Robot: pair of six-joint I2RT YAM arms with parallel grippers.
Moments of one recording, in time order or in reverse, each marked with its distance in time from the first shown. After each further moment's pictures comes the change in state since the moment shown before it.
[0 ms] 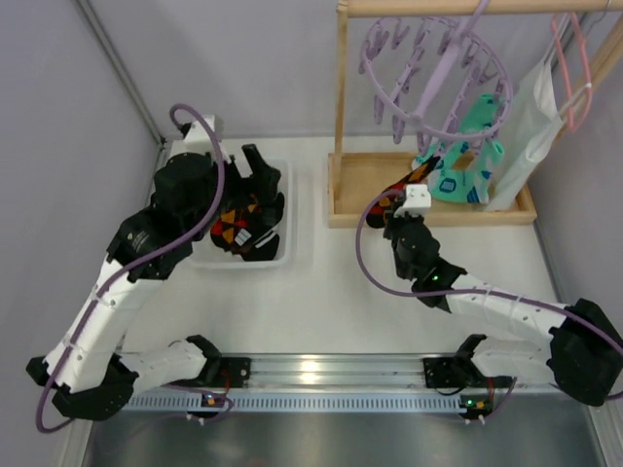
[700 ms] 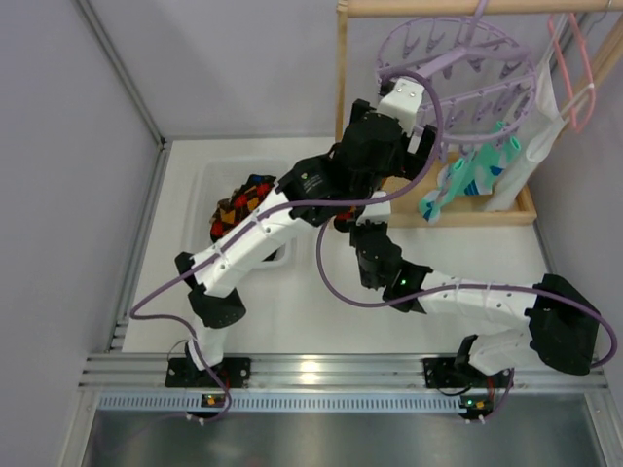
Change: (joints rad) left arm -0.498 0.921 0.998 0.042 -0.290 0.342; right arm 0.300 0.211 0.198 0.018 0.243 -0.022
